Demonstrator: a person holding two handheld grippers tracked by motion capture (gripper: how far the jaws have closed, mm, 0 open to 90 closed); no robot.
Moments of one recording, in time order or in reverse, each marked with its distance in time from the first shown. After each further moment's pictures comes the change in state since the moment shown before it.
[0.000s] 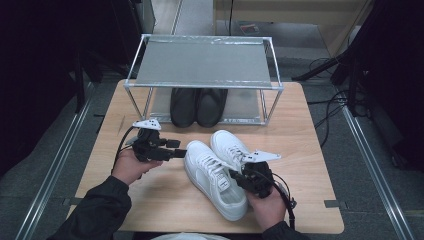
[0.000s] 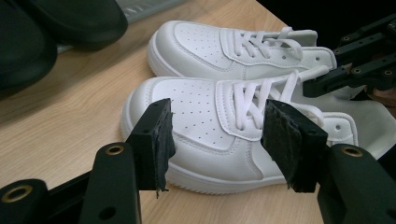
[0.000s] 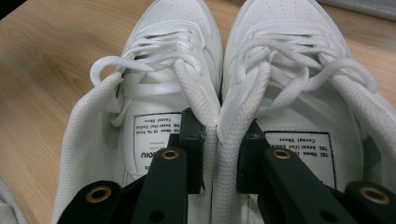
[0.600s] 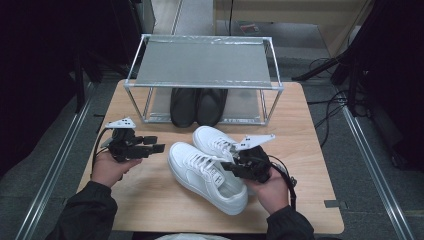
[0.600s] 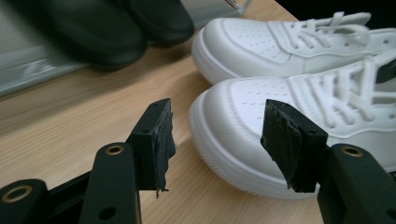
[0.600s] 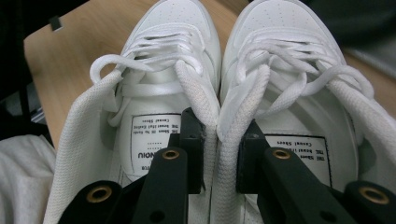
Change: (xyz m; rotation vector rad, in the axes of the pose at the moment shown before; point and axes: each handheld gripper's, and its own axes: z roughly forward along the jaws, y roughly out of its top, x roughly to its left) left arm 0.020 -0.024 -0.055 -0.077 0.161 -0.073; right arm 0.000 0.050 -0.008 0.040 0.194 -0.202
